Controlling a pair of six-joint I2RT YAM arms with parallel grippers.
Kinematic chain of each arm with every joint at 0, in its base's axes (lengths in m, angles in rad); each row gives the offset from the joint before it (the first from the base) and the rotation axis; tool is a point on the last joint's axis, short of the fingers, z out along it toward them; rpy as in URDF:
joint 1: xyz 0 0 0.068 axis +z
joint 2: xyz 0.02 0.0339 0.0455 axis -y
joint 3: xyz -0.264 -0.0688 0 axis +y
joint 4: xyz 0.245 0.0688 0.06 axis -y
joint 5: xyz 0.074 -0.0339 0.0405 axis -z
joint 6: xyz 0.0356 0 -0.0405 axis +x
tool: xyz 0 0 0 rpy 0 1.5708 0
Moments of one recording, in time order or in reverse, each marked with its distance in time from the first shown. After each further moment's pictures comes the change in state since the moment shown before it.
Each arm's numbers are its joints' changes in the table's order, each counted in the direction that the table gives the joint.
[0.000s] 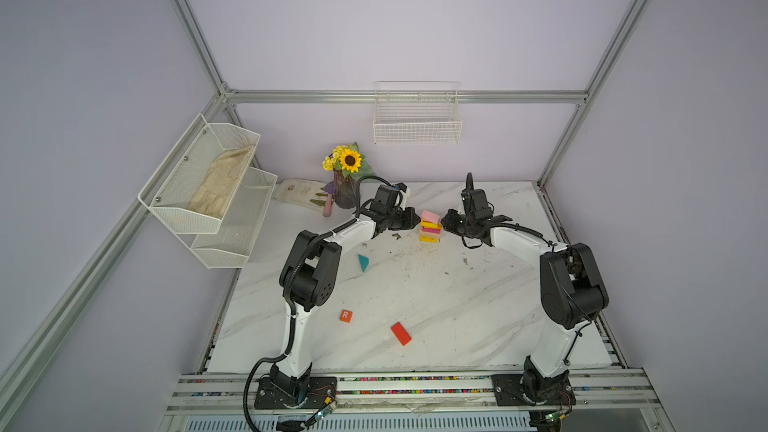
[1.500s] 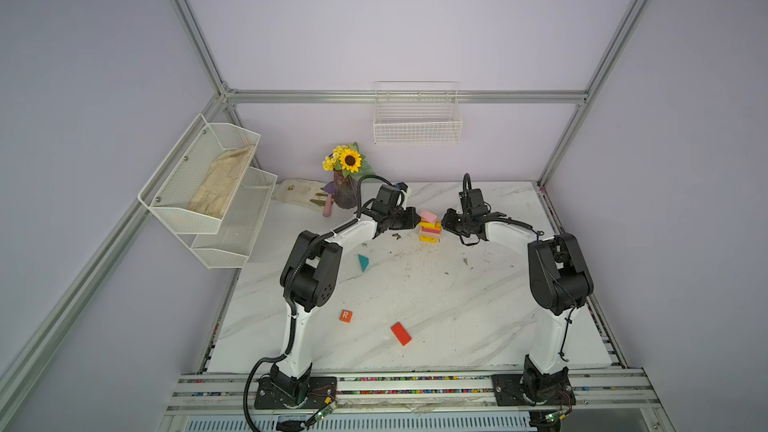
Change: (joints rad) left arm -0.006 0.000 -0.005 -0.011 -0.038 0.002; right arm -0.022 -0.128 -0.083 -0.009 -0.024 0.029
